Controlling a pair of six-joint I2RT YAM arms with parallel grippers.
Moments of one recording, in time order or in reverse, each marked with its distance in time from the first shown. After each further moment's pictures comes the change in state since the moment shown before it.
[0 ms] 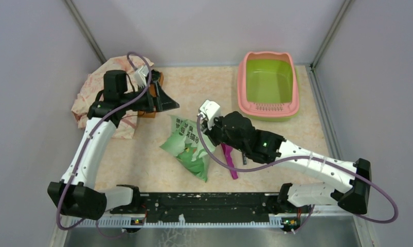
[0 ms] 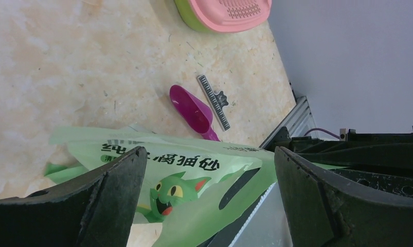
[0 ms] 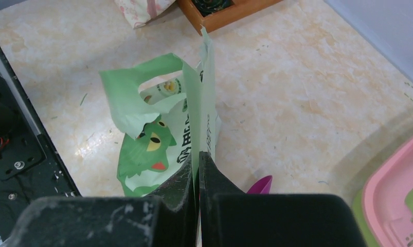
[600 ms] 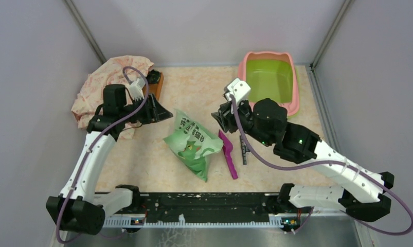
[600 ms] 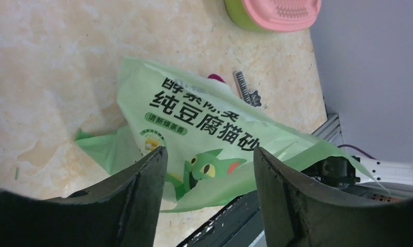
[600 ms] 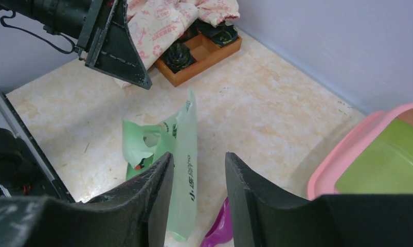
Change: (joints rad) left arm 0.022 -0.147 -0.170 0.015 -0.167 -0.013; right arm -0.024 -0.109 0.230 -0.167 0.087 0.014
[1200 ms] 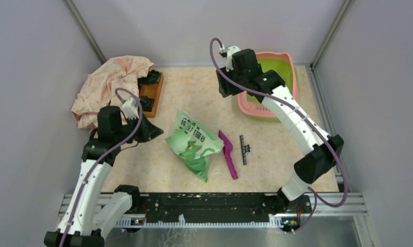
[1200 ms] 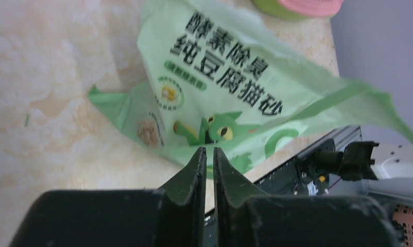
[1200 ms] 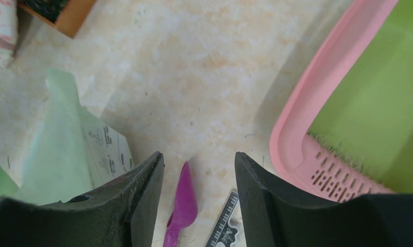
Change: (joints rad) left arm 0.002 -0.253 -0.189 -0.042 -0.092 -0.020; right arm -0.472 0.558 0.494 -0.370 -0.241 0.091
